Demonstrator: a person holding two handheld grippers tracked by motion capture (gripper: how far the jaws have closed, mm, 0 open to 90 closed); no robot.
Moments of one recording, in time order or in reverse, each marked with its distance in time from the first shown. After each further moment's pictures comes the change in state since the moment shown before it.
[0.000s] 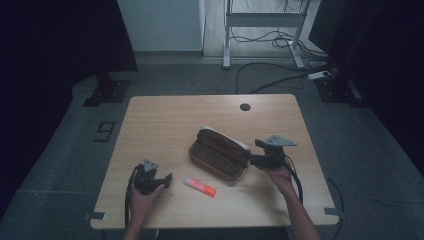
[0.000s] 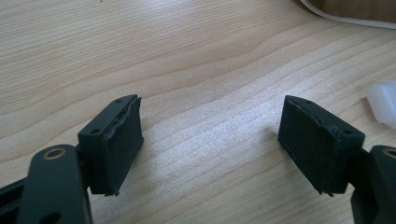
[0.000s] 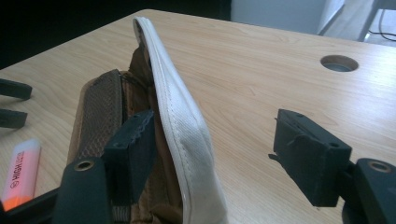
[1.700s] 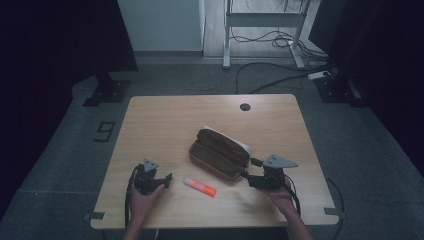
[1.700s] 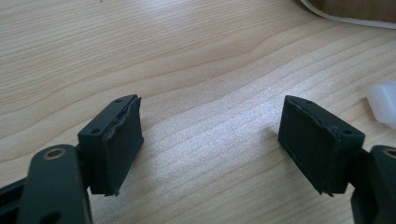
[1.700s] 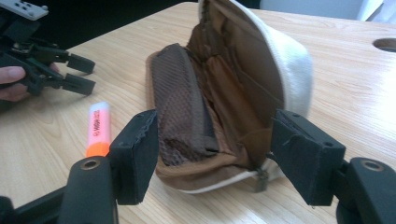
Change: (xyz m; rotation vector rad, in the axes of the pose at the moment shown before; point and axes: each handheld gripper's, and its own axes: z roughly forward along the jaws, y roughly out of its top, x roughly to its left) left arm 0.000 0.000 0.000 0.000 0.000 0.000; right arm 0.042 -0.034 -0.029 -0.009 0.109 -0.024
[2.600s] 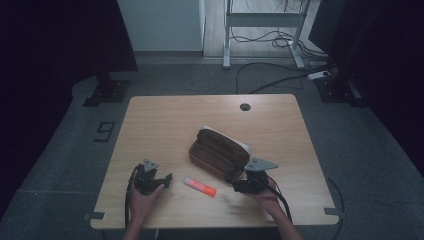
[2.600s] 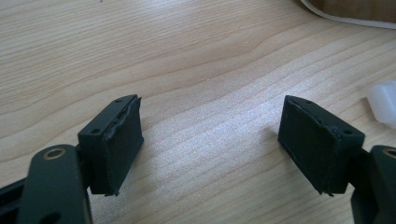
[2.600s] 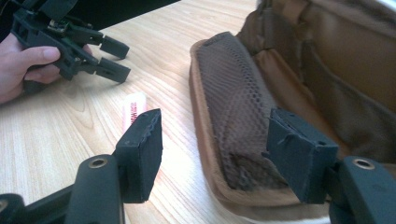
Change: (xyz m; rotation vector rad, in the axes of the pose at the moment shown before) left arm 0.000 0.000 0.000 0.000 0.000 0.000; right arm 0.033 0.001 0.033 0.052 0.096 -0.057
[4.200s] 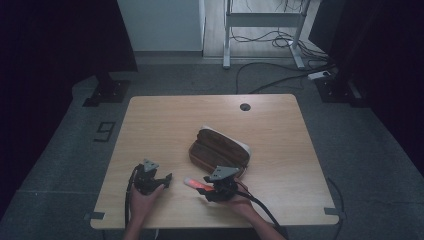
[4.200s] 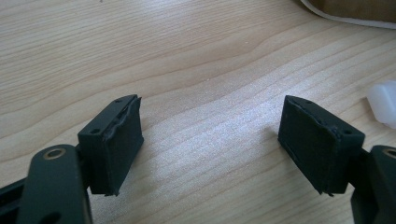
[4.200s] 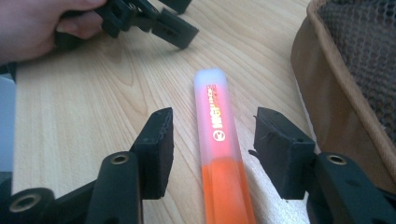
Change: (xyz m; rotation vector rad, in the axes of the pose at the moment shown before) left arm 0.000 0.000 0.000 0.000 0.000 0.000; right arm 0.055 -0.004 0.073 0.168 0.132 -0.093
